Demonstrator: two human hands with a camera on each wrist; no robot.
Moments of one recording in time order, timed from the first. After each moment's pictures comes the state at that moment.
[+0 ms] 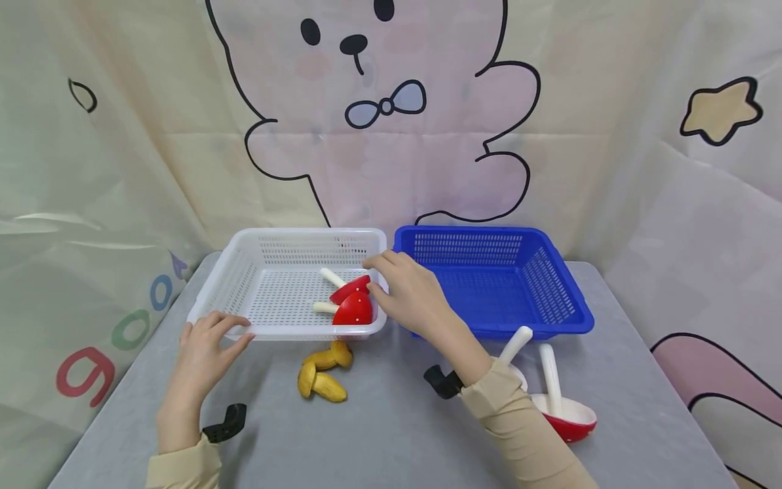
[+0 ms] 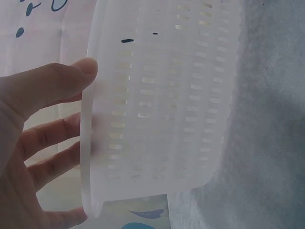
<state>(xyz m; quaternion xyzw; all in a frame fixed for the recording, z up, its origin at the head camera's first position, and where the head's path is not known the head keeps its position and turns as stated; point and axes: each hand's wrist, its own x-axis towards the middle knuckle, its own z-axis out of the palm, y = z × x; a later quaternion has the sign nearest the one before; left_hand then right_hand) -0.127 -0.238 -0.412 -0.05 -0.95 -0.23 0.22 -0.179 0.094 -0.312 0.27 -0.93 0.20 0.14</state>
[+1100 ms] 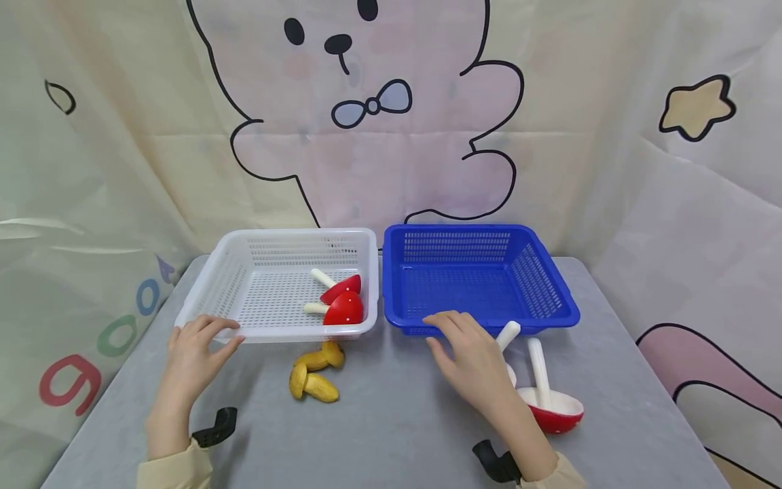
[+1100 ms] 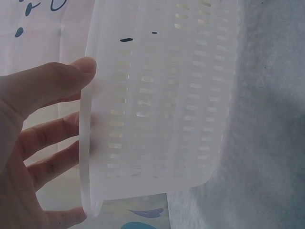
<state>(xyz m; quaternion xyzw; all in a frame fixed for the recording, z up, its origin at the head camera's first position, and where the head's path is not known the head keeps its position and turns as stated) -0.126 -0.237 -0.411 -0.05 -0.94 -0.24 0.22 -0.105 0.178 -0.371 0.21 -0.92 0.22 0.25</state>
